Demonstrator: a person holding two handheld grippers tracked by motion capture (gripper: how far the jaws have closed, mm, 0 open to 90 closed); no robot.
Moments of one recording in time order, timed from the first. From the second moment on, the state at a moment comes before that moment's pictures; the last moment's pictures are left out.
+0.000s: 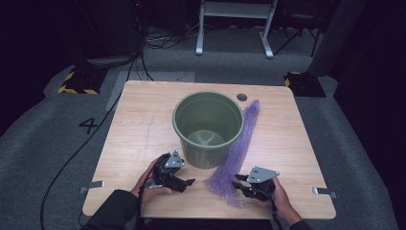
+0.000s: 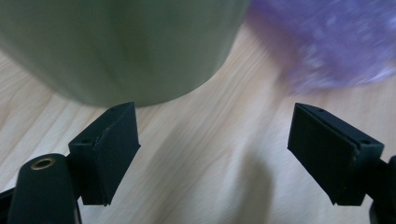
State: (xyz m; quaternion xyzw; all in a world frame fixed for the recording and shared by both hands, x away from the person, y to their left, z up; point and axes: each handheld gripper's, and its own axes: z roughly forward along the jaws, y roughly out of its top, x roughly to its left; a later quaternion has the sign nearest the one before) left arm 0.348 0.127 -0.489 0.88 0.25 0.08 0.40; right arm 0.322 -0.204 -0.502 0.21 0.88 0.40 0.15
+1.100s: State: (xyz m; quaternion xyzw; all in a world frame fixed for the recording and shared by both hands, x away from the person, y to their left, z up) left arm 0.339 0.098 -0.498 0.90 0.20 0.08 0.39; right arm 0.326 -0.214 -0.497 0.24 0.87 0.41 0.16
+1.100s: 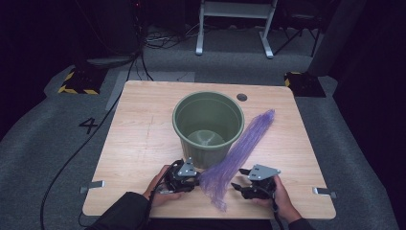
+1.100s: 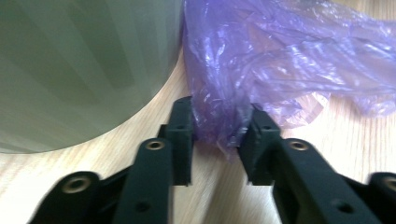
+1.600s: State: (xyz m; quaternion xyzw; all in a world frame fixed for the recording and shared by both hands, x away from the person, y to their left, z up) left arm 0.345 0.120 -0.499 0.90 0.18 0.07 0.39; right arm 0.356 -0.292 -0.487 0.40 0.79 0.42 0.20
